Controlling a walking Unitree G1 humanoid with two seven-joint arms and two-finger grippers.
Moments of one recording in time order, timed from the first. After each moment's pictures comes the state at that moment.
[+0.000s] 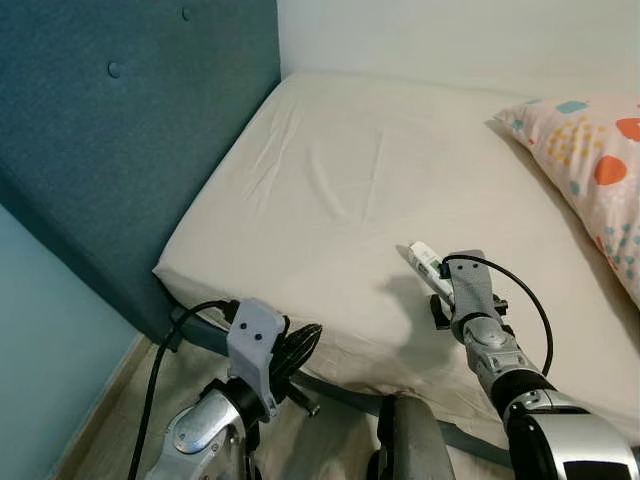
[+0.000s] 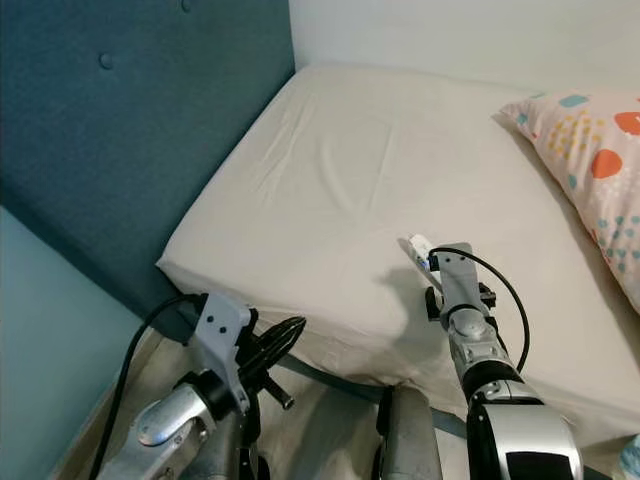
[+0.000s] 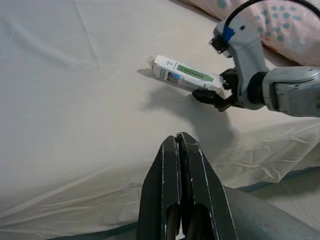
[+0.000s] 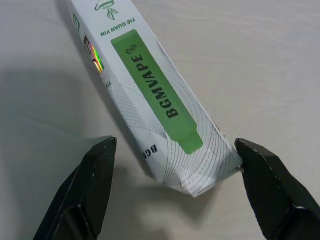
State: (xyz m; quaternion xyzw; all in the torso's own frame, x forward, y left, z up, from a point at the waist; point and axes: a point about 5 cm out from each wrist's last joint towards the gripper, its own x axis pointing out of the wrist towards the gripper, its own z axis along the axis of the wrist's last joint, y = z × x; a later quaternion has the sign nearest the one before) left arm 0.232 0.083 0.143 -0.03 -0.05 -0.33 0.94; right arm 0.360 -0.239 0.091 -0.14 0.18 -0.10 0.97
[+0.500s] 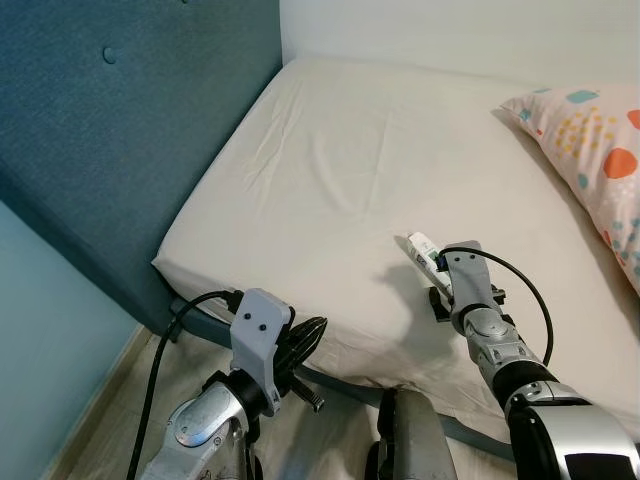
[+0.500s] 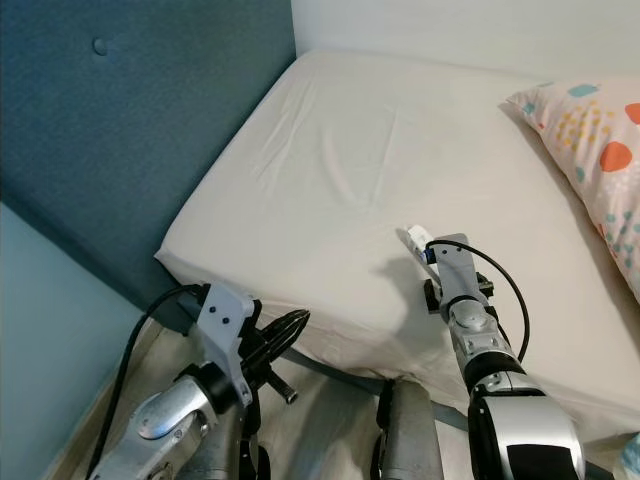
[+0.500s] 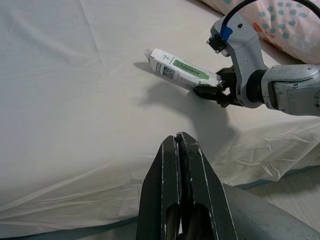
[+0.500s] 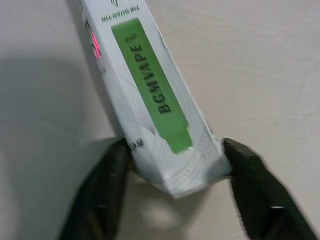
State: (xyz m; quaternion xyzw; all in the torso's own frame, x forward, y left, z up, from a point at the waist) left arm 0.233 0.084 0.148 -0.03 -0.04 -0.33 0.94; right arm 0.364 -0.237 0.096 -0.15 0.18 -0.08 0.97
